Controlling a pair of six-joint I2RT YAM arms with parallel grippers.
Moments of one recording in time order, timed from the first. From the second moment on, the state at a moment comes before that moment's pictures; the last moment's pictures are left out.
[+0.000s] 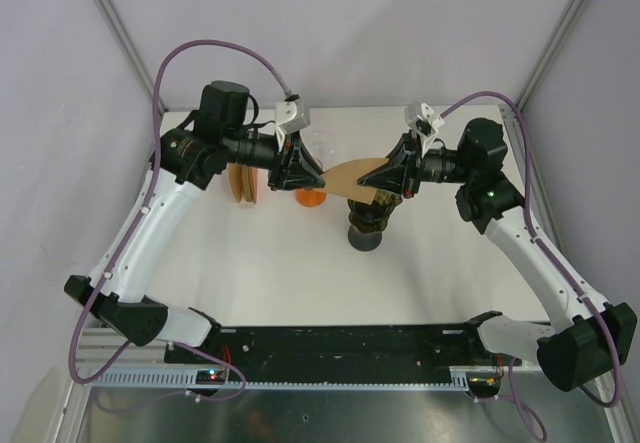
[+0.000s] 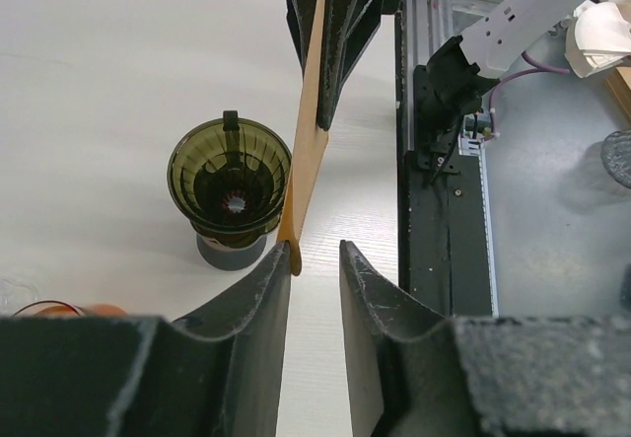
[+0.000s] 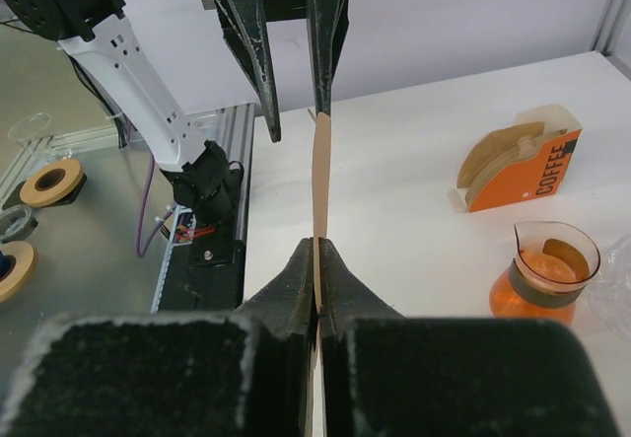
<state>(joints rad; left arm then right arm) -0.50 1.40 1.75 -0.93 0.96 0.35 0.39 1.17 1.13 0.11 -1.13 0.20</state>
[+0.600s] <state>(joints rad) -0.53 1.40 1.72 -0.93 0.95 0.37 0.41 1.17 1.13 0.11 -1.12 0.20</state>
